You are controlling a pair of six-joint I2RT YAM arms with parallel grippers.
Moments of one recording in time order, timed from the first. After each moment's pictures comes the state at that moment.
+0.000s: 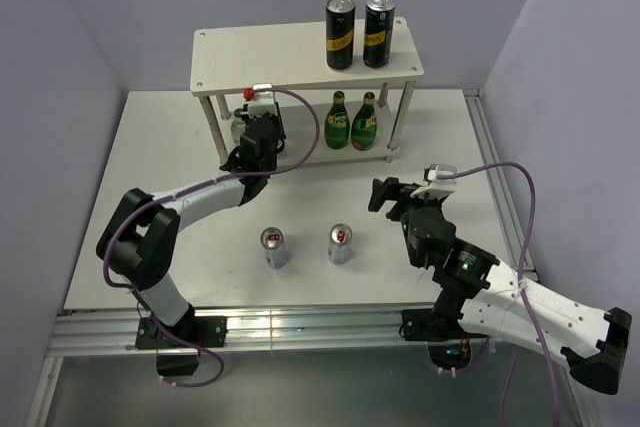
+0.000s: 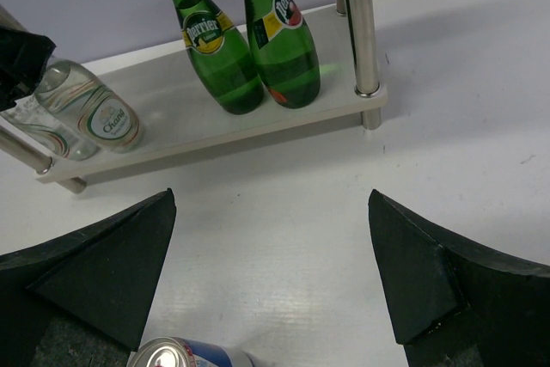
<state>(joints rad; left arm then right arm) -0.61 1.67 1.07 0.57 -0.63 -0.13 0.95 0.64 0.56 -0.09 0.91 0.42</state>
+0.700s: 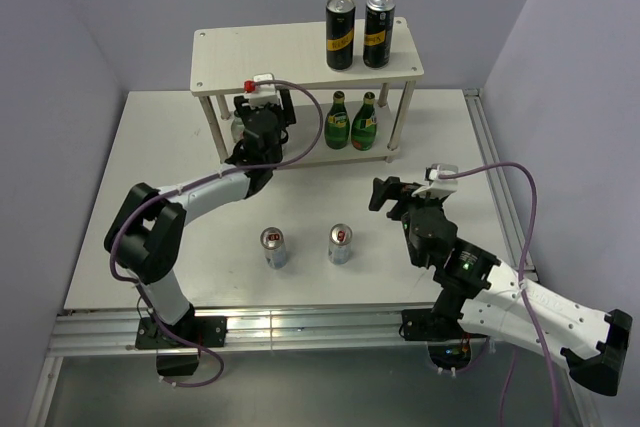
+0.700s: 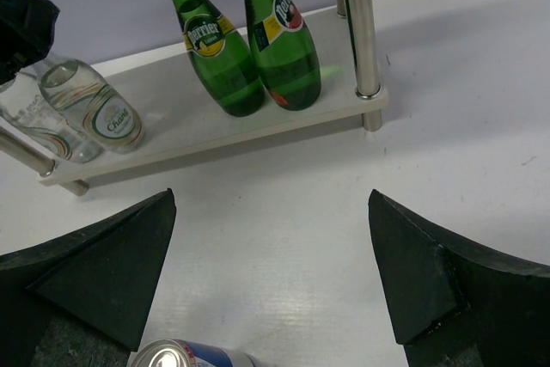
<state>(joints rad) -0.61 1.73 1.14 0.64 -0.70 -0.10 0.94 0.64 0.56 -0.08 0.89 0.42</state>
